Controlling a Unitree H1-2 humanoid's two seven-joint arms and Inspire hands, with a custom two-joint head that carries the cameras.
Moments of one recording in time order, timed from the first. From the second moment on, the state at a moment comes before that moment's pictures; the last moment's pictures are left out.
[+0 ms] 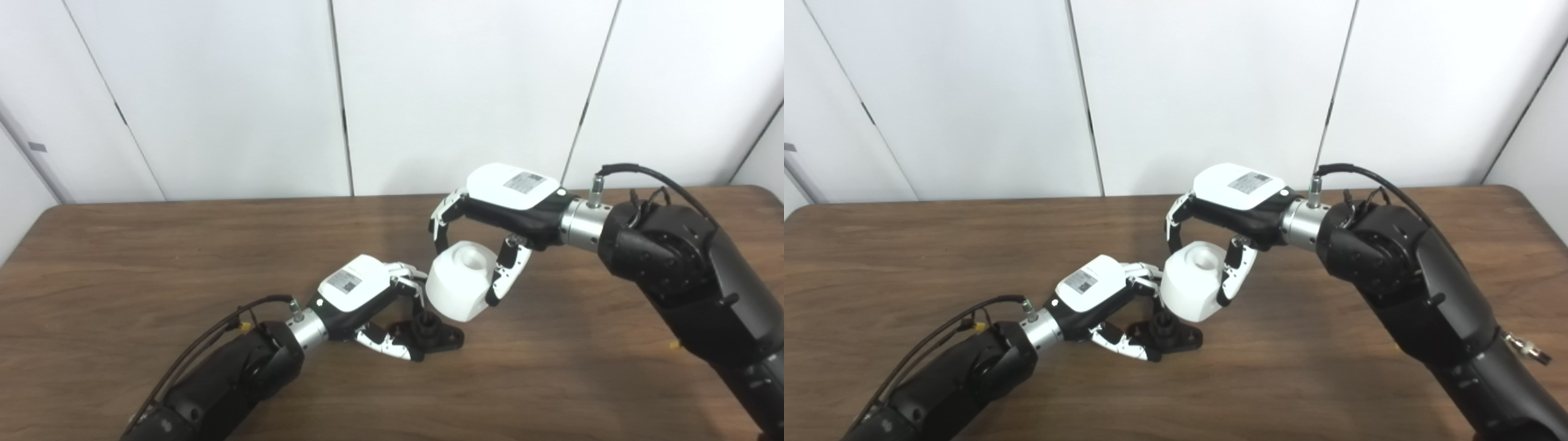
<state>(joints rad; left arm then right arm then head) -0.54 0.39 -0.73 0.40 0.70 -0.38 0.13 -0.67 -0.52 0.36 -0.24 -0.55 -0.01 0.71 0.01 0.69</state>
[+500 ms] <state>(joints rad) -0.54 0.39 -0.73 0.38 0.71 -0.37 0.11 -0.67 -0.50 0.37 -0.25 -0.56 -0.01 0.73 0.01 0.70</state>
